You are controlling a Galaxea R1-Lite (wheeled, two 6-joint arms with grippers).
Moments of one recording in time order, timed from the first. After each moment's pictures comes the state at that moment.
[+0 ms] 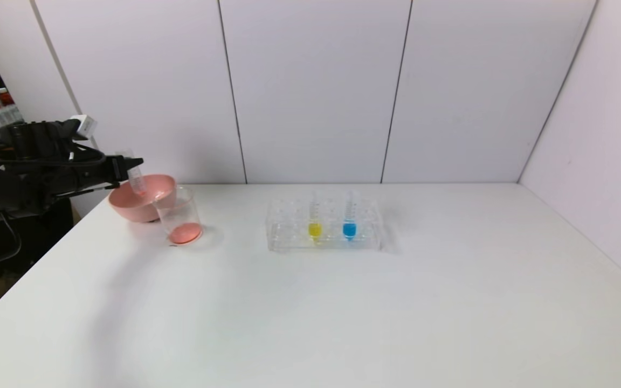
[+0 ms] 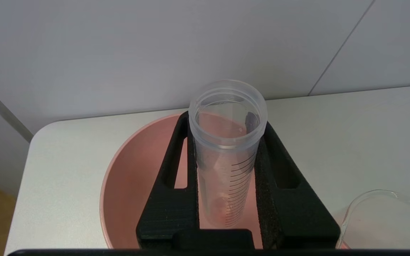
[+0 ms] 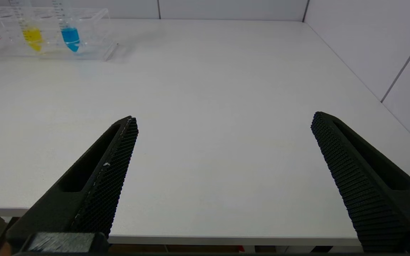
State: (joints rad) left arm 0.30 2.21 -1.48 -0.54 -0.55 0.00; right arm 0.00 0.00 0.00 0.01 0.00 0.00
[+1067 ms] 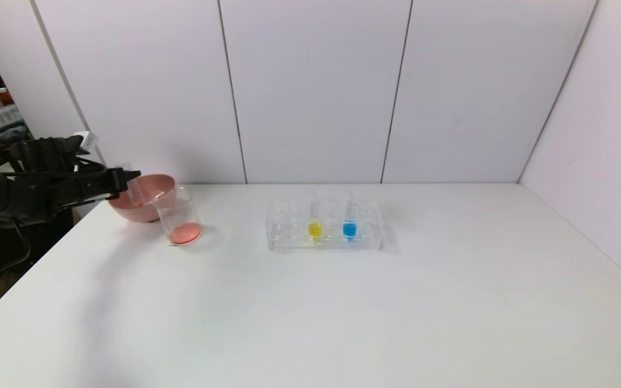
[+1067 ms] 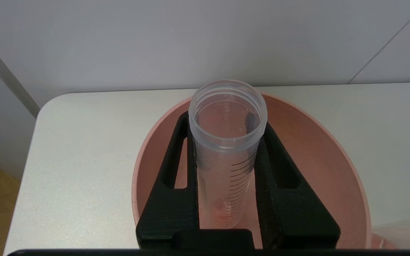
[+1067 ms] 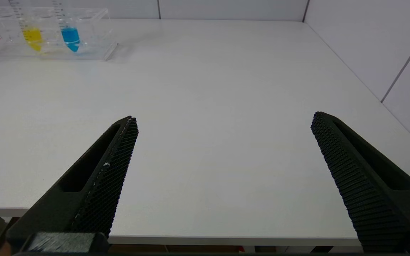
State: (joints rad) left arm 0.33 2.33 -1.58 -0.51 -0.55 -0.02; right arm 0.00 0.00 0.00 0.01 0.00 0.00
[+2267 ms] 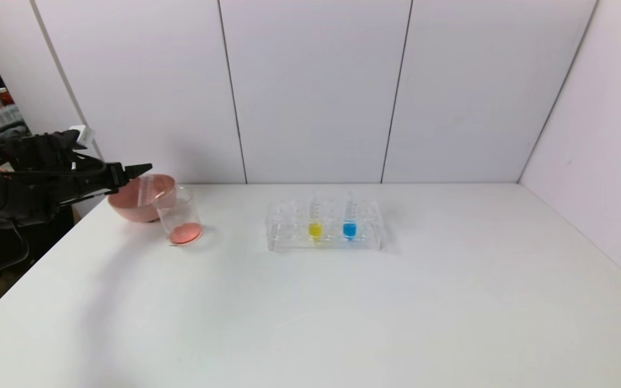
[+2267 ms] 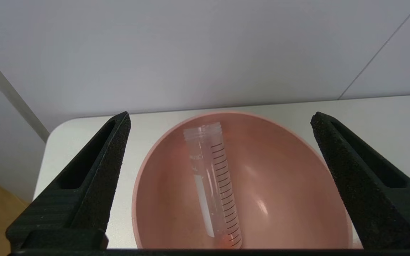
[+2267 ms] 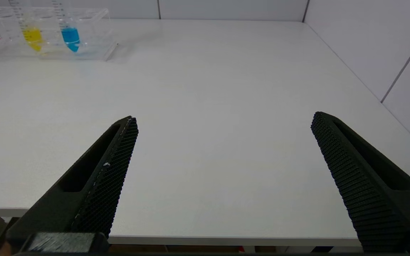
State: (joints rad) left arm 0.33 2.30 -1.53 -0.61 -0.55 -0.02; right arm 0.00 0.00 0.00 0.01 0.00 0.00
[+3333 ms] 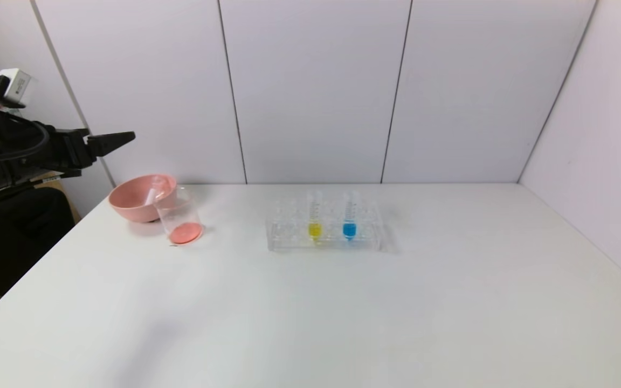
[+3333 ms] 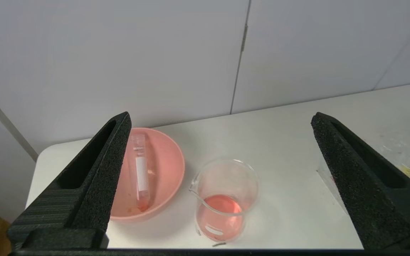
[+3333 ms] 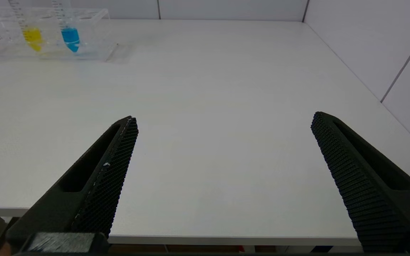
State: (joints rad) left arm 0.25 1.66 -1.00 -0.64 -0.56 -0.03; right arm 0.00 0.00 0.00 0.01 0.00 0.00
